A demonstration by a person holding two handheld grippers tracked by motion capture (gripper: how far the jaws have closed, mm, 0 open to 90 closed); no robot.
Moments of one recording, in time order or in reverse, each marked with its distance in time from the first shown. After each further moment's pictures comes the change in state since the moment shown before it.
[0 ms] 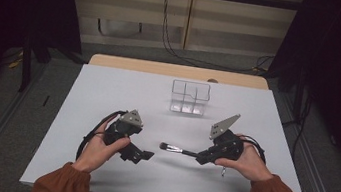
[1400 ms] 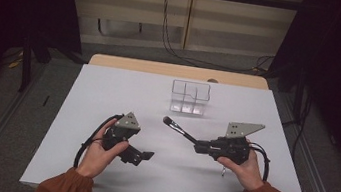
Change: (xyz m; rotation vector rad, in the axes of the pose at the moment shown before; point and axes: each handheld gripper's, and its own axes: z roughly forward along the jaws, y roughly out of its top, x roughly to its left) left arm -0.005 -0.012 0.004 -0.087 0.060 -0.025; right arm 0.012 -0.018 -0.009 -0.480 -0.096 0.034
